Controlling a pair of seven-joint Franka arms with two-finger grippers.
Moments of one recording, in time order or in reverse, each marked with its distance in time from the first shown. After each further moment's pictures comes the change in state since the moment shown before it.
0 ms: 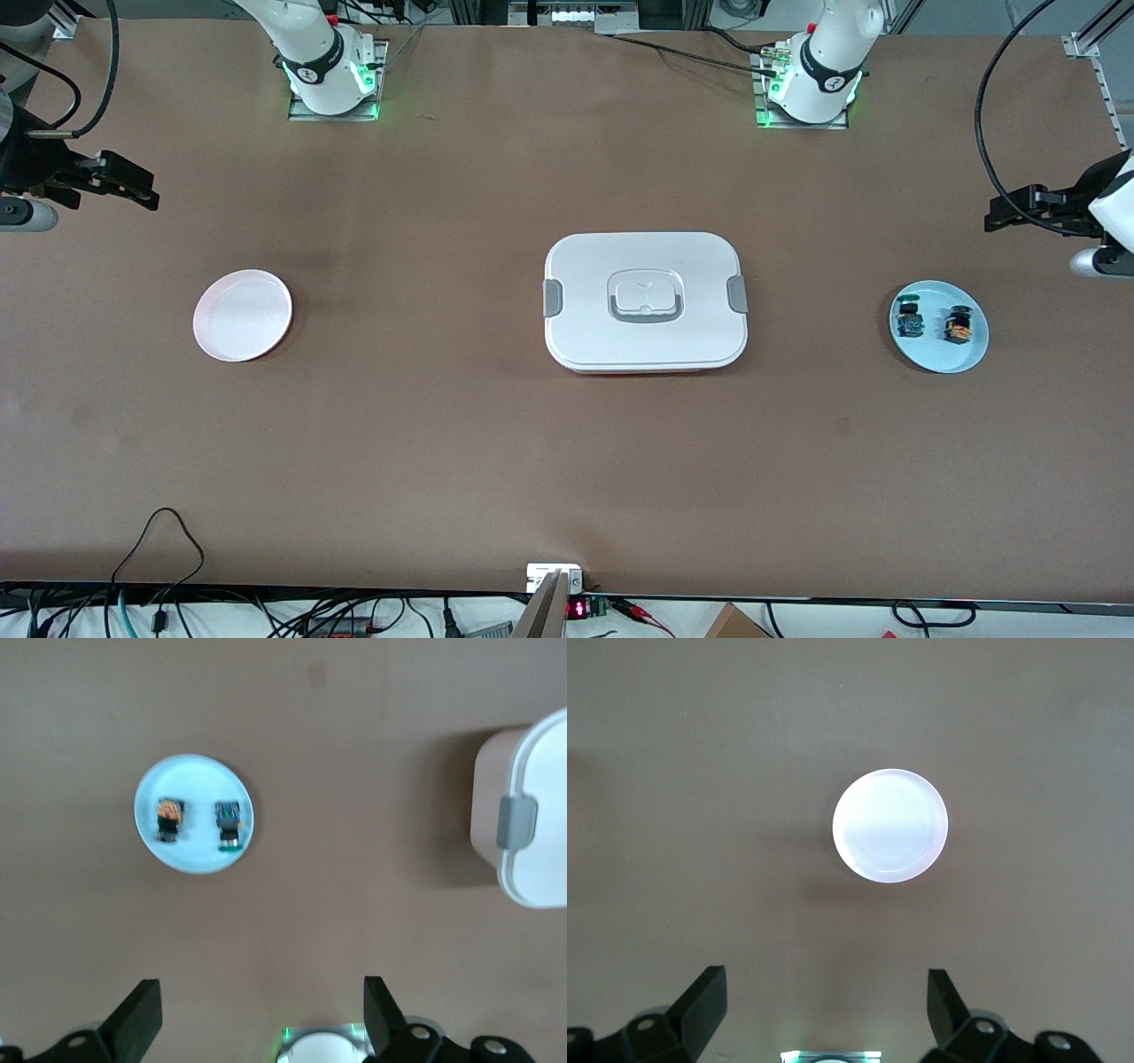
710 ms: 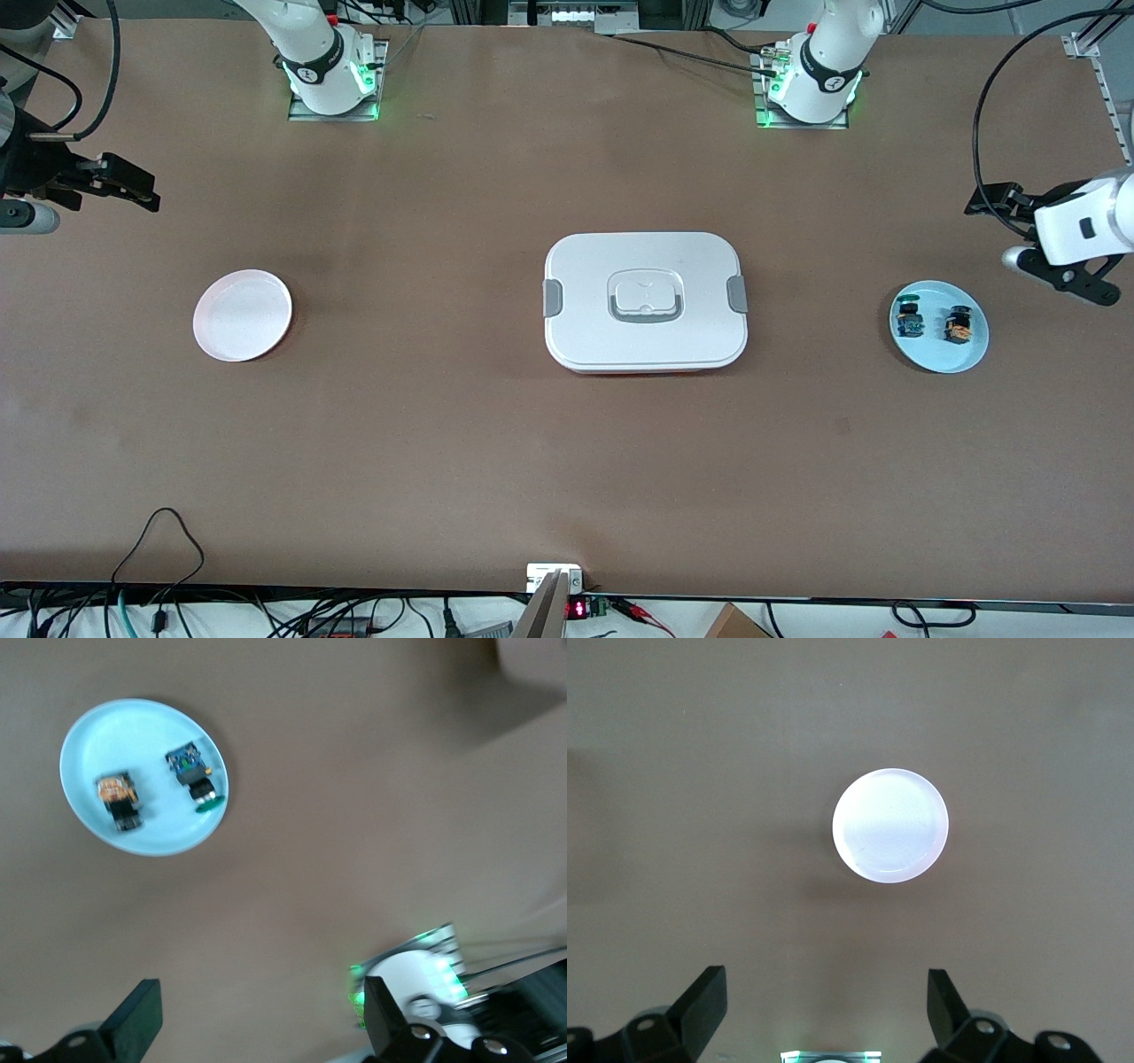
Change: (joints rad) left arm 0.065 0.019 0.001 -0.252 0.073 0.119 0.536; right arm 0.000 0.006 0.000 0.000 0.000 0.002 0.000
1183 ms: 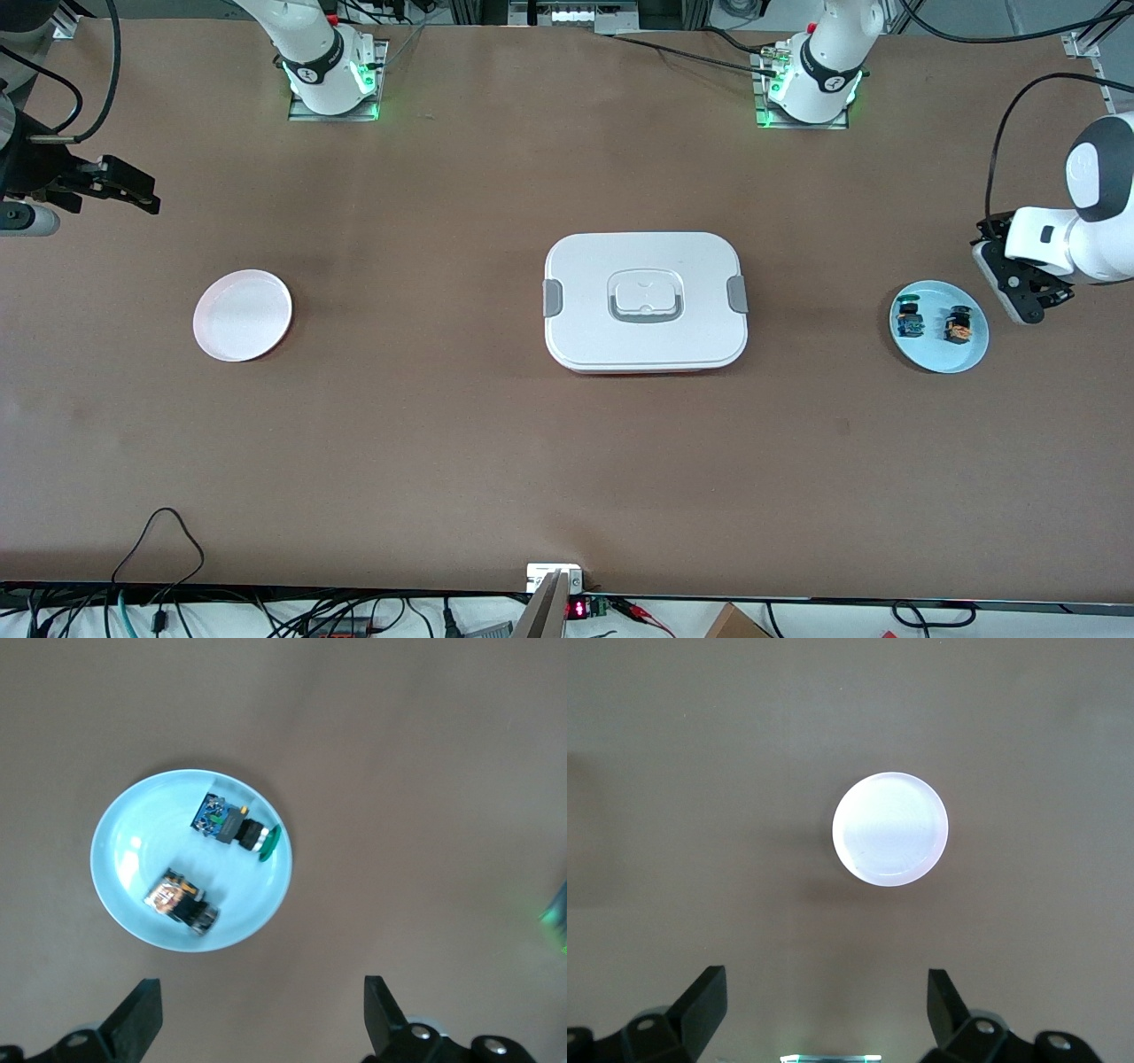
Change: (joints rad) left arm 0.109 0.037 0.001 -0.227 0.060 0.430 0.685; right arm 0.000 0.001 0.000 0.000 0.000 0.010 0.000
